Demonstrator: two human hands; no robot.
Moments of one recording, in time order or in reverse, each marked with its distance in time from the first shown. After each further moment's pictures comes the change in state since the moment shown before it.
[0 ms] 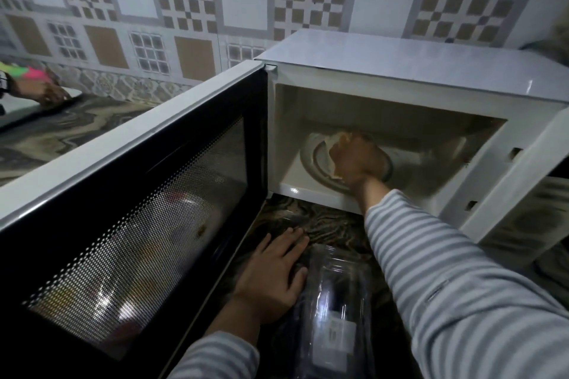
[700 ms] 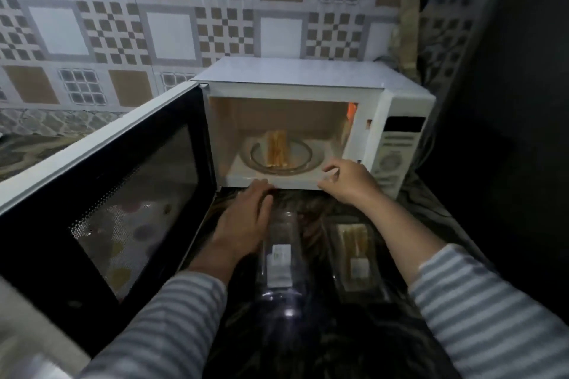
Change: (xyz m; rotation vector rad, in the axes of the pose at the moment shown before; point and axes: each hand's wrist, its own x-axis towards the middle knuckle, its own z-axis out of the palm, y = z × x) left_hand -0.005 0.076 -0.075 -0.307 0.213 0.067; right_hand -0.155 0.069 -0.144 0.090 -0.232 0.072
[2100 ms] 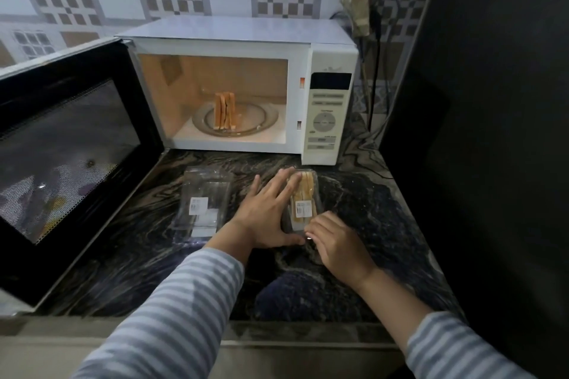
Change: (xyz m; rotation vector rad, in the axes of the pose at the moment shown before) left_hand -0.025 0.118 0.120 0.451 -0.385 0.240; right_hand -0.121 0.195 0.036 -0.090 0.249 -0.800
